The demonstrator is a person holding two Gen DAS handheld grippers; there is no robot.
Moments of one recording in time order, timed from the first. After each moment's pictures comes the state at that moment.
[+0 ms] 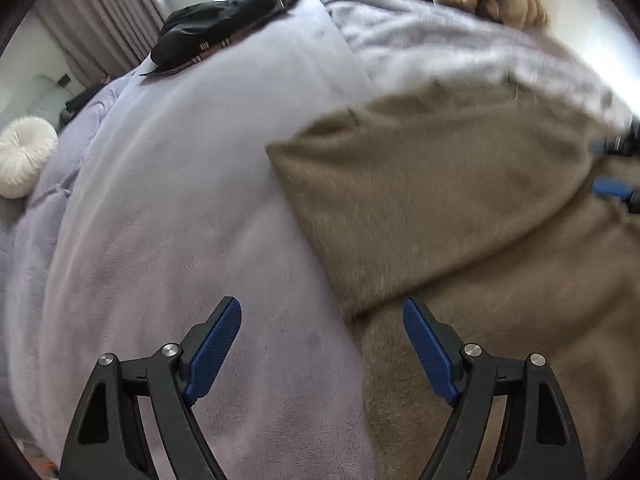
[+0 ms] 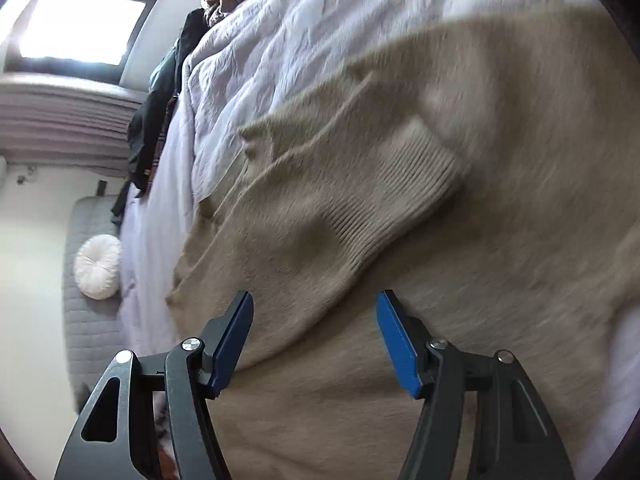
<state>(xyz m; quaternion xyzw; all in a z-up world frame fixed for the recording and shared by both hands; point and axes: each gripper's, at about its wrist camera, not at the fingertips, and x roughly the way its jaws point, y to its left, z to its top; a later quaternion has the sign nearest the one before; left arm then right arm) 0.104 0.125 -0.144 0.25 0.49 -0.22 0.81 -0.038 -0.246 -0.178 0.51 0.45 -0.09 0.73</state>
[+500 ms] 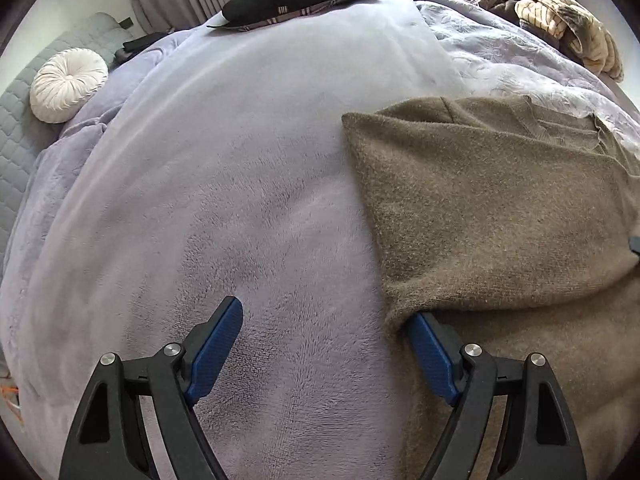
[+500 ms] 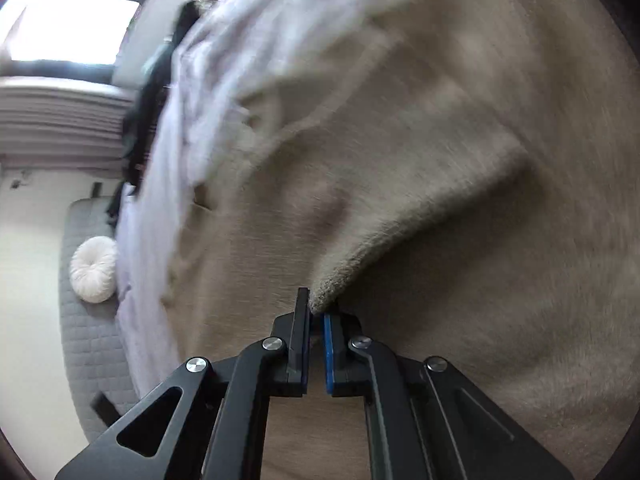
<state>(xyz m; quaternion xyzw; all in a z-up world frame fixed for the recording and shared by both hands) 0.137 0.148 -0.170 0.17 0.51 -0.12 0.84 -0.030 -0.228 -0.204 0.52 0.45 -0.12 0.71</state>
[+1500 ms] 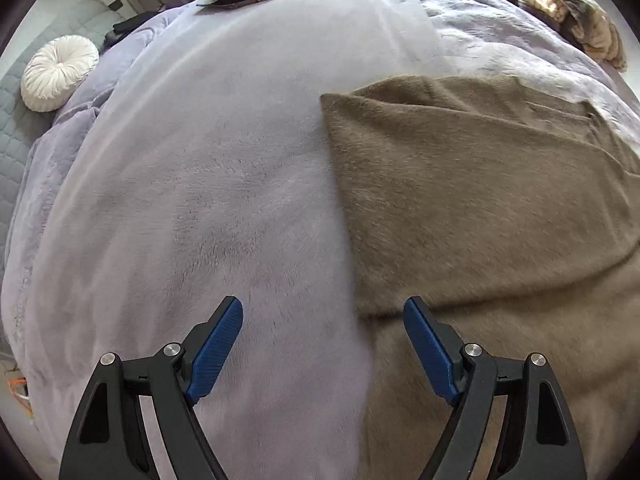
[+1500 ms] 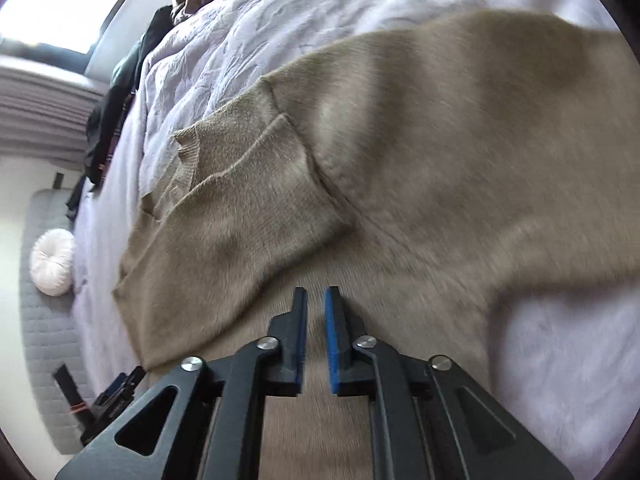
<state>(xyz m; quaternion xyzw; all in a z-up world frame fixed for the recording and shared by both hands) 0.118 0.123 -0.152 0.17 0.56 -0.12 0.80 -0.090 -0.271 -0.165 0.45 0.49 -0.16 0.73</state>
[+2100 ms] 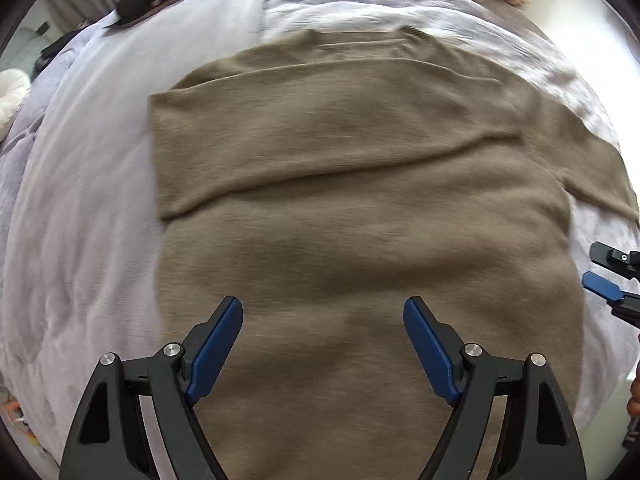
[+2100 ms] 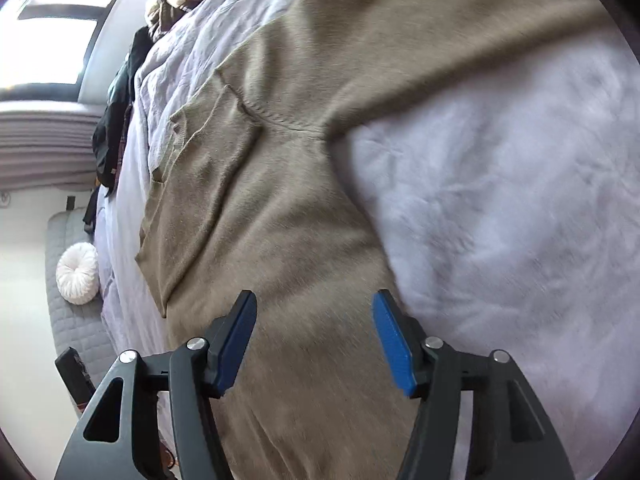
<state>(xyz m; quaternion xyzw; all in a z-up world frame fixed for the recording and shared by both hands) -0.012 0.017 -0.116 0.19 0.59 -0.24 0.74 -0.219 -0.261 -0.143 0.52 0.48 -0.17 0.68</state>
